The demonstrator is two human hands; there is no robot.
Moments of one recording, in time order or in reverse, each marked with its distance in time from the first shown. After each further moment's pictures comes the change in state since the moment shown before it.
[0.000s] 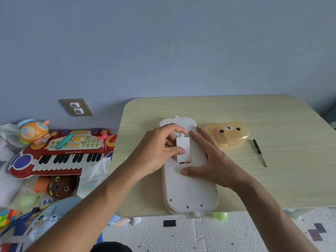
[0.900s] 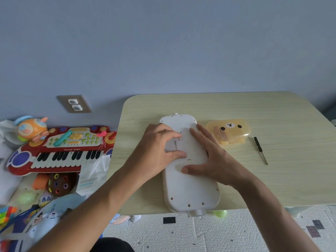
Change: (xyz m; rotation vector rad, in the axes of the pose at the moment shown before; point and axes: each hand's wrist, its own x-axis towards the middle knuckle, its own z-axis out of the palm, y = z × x) left_hand -0.009 -0.010 0.004 0.377 0.154 0.151; right_hand -0.001 -0.004 -0.001 -0.007 -0.010 0.007
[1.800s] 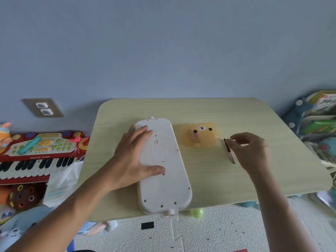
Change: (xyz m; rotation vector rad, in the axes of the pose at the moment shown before) left_hand -0.007 -0.007 0.009 -0.032 -0.232 -0.084; right_hand -0.036 0.048 -0.093 -0.130 0.819 0.371
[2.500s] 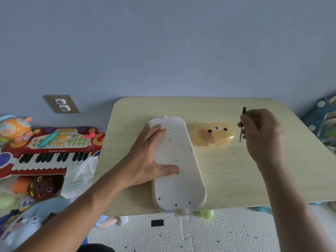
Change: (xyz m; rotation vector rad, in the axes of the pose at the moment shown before) left_hand -0.003 0.000 -0.001 -0.051 -0.052 -0.037; right_hand -0.006 -0.051 0.004 0.230 0.087 -0.233
